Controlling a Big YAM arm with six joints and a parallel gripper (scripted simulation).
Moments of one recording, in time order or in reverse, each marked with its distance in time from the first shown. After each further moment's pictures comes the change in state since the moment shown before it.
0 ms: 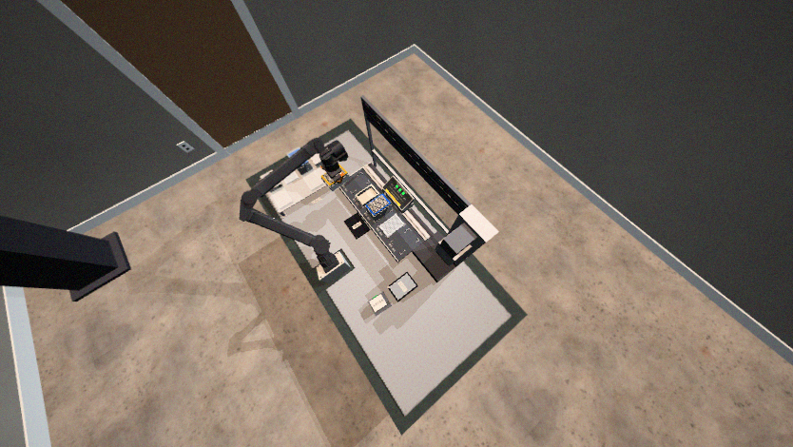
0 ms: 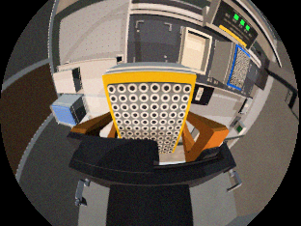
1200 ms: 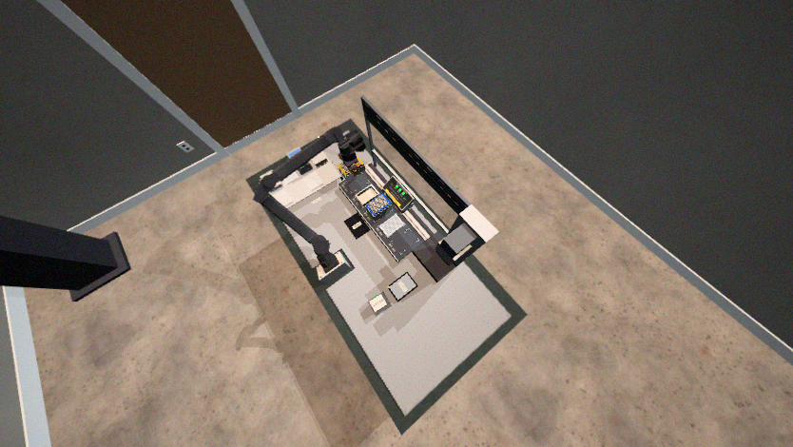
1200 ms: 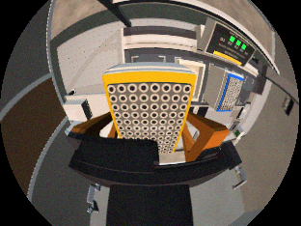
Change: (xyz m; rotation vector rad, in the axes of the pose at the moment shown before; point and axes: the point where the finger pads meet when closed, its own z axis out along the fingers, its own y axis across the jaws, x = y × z) arm -0.106 -0.010 0.000 0.001 -0.004 0.090
